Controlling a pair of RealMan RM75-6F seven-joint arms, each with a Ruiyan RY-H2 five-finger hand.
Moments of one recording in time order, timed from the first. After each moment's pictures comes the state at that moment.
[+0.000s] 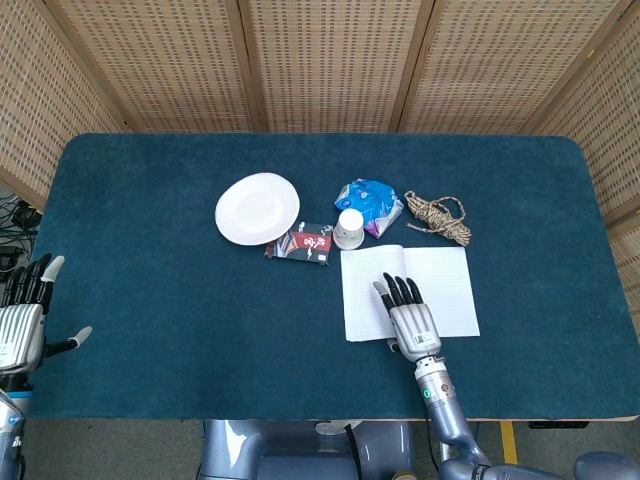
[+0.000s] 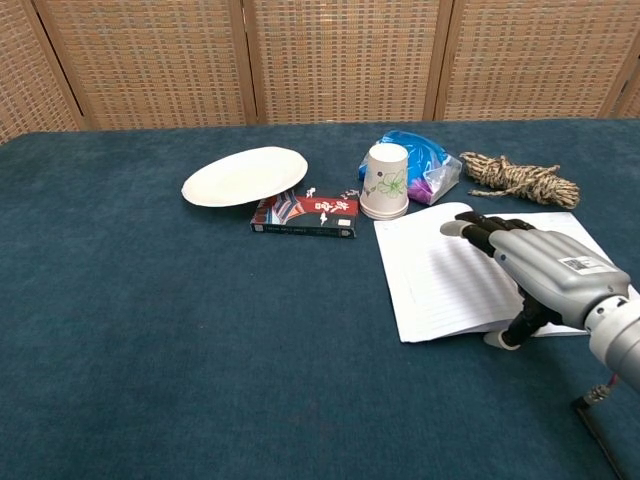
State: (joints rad) left arm -0.13 -1.27 -0.11 -1.53 1.43 1.49 0.04; right arm 0.43 -1.83 0.12 -1.32 -1.30 1.24 -0.38
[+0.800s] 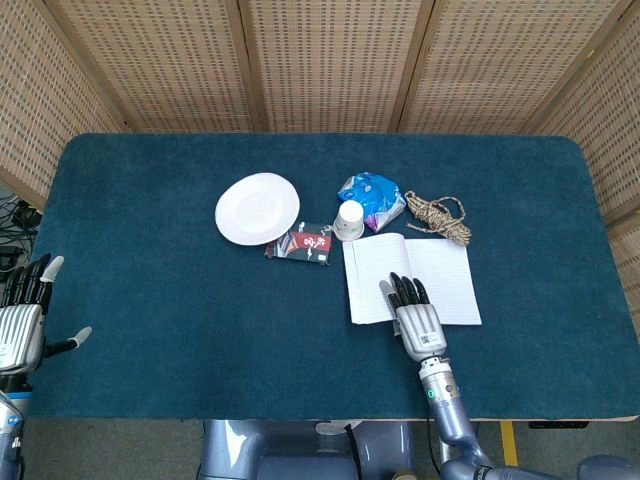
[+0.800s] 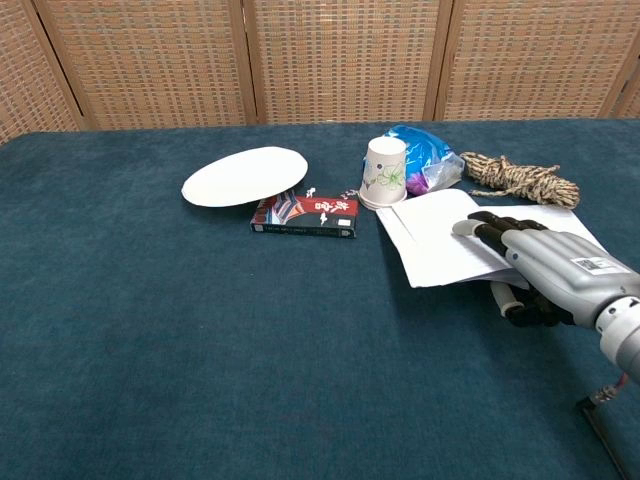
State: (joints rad) left arm -0.13 -1.27 -0.11 -1.53 1.43 1.49 0.03; right arm 0.41 -1.83 0.13 -1.32 -1.29 1.24 -0.38
